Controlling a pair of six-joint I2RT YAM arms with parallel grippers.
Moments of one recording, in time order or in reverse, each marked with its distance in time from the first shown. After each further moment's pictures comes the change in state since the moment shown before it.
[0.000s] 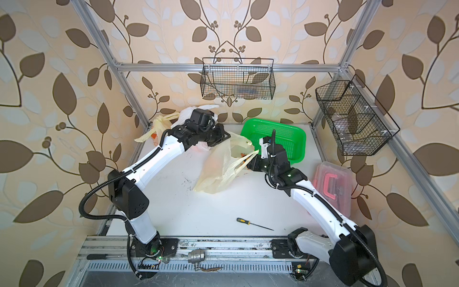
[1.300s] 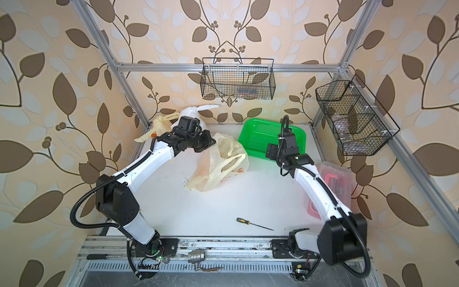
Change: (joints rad) left arm 0.126 -0.114 -0.243 0.036 -0.028 0.058; right arm -0.272 0.204 0.271 -0.334 0.370 -0.197
